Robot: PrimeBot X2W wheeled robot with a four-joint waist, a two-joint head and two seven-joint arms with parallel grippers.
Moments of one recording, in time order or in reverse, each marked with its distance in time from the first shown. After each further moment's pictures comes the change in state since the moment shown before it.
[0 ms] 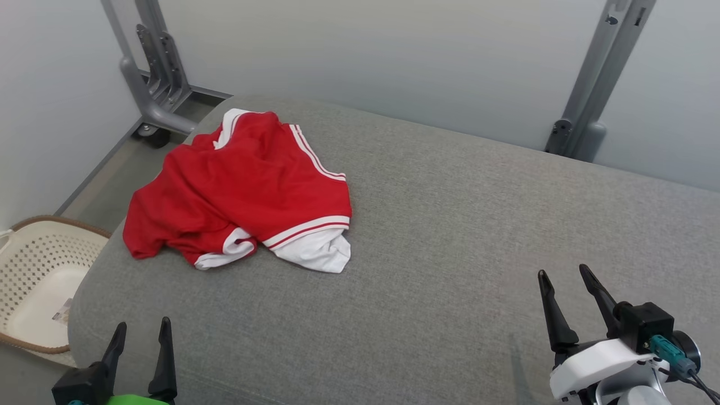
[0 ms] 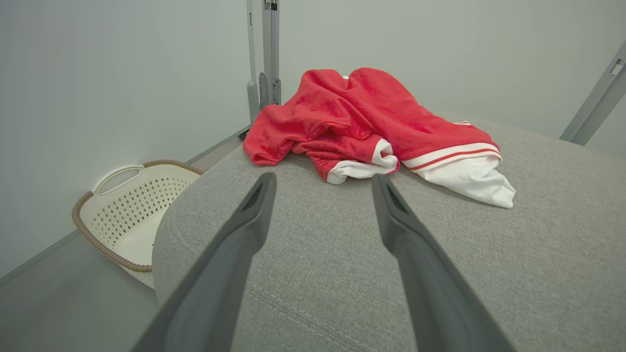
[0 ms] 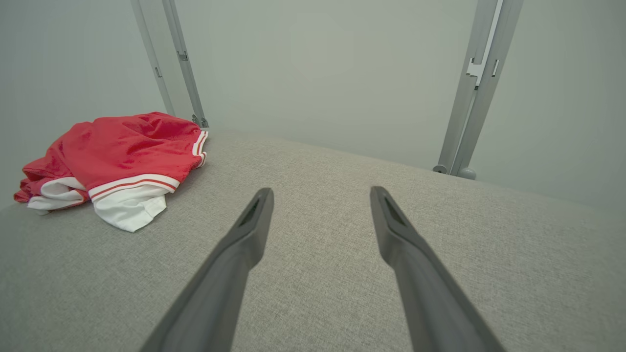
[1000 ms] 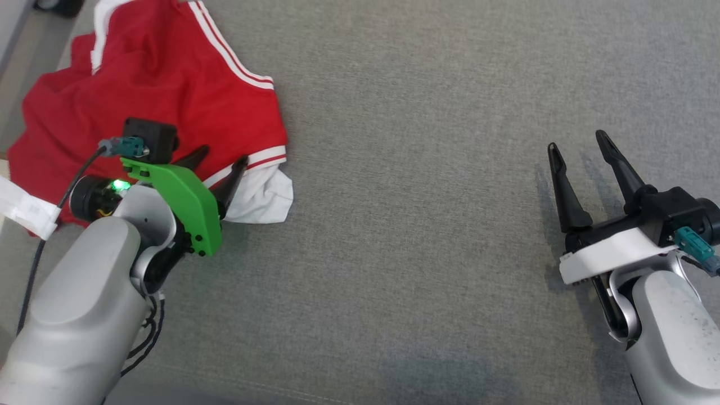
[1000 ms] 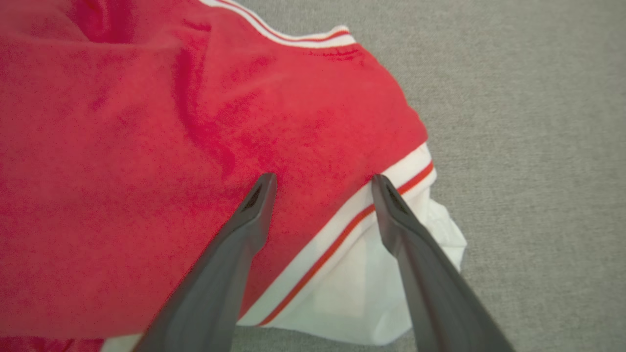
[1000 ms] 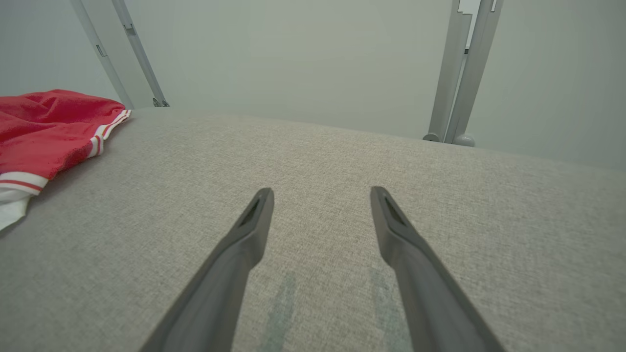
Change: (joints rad) left arm -0.763 0.204 -0.612 0.183 -0.447 0.000 0.480; right arm -0.304 -0.102 0.047 -0.048 -0.012 0.000 0.000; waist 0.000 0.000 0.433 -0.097
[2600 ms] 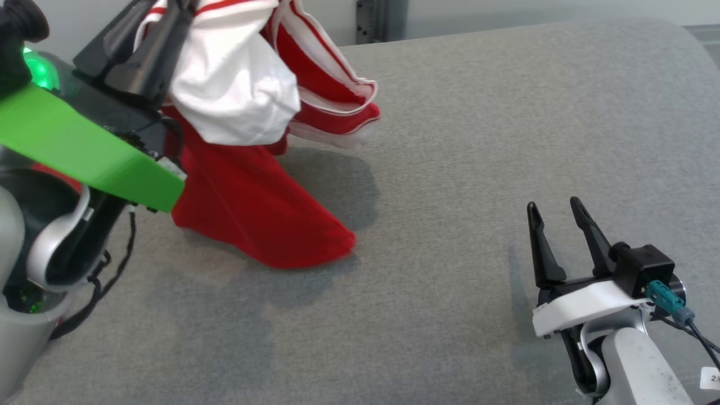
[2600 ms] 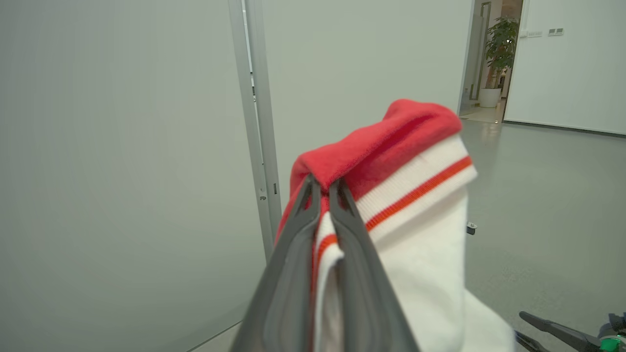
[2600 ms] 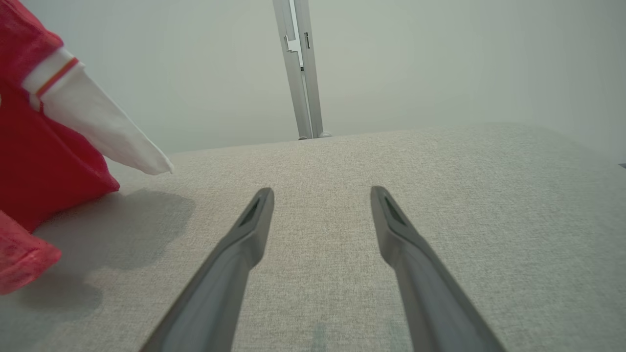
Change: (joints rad) left arm -0.087 0.270 0.092 -0.856 -0.148 0.221 0.010; right arm 0.143 0.153 -0.050 0.022 0.027 0.000 0.000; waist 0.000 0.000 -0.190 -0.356
